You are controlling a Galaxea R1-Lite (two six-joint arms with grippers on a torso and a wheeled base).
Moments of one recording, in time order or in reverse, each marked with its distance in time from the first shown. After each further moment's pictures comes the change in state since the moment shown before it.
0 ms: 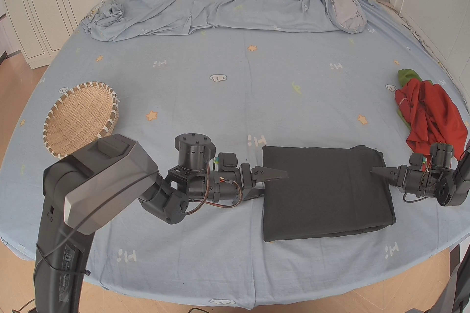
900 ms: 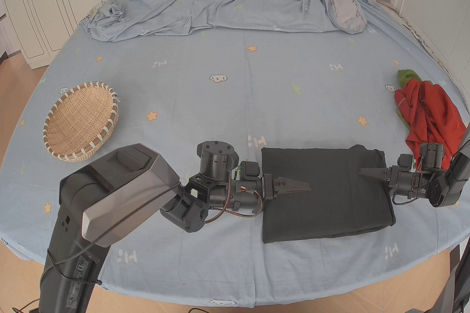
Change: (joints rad) left arm -0.088 0.053 -0.067 0.005 -0.015 -0.012; right arm 0.083 0.030 -0.014 0.006 0.112 0.095
